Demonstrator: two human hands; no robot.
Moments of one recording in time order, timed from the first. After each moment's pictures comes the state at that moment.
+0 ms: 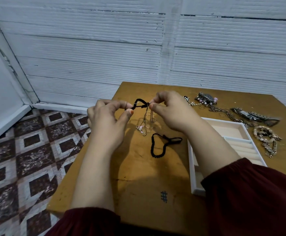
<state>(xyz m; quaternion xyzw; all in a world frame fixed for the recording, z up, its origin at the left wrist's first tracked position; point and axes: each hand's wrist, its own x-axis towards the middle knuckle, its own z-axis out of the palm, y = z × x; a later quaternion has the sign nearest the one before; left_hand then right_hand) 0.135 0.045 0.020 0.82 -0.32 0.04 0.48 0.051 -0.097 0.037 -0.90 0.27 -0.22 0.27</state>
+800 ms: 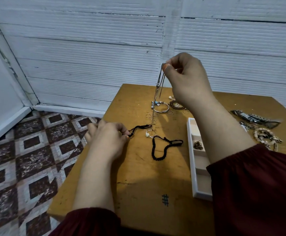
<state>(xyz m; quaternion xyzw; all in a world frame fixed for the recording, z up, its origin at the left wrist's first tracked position) 0.145 0.048 -0.002 0.92 -0.29 -0.05 0.26 0.055 -0.106 0.088 -0.81 0.27 -0.43 0.30</state>
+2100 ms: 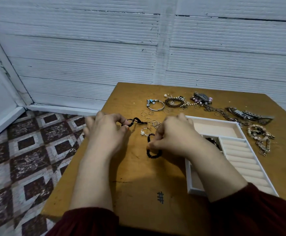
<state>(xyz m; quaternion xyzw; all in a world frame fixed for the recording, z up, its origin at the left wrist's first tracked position) 0.139 0.040 0.007 0.90 -0.31 -0.01 0.30 0.015 -0.075 0.023 -0.94 0.32 -0.03 0.12</state>
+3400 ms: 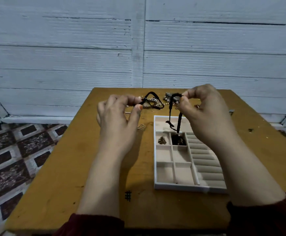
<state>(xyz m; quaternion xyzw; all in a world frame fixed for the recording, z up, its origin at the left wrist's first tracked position) 0.062 -0.012 0.031 0.72 -0.44 0.09 0.53 -0.081 -0.109 0.066 -0.81 0.36 -0.42 0.21</state>
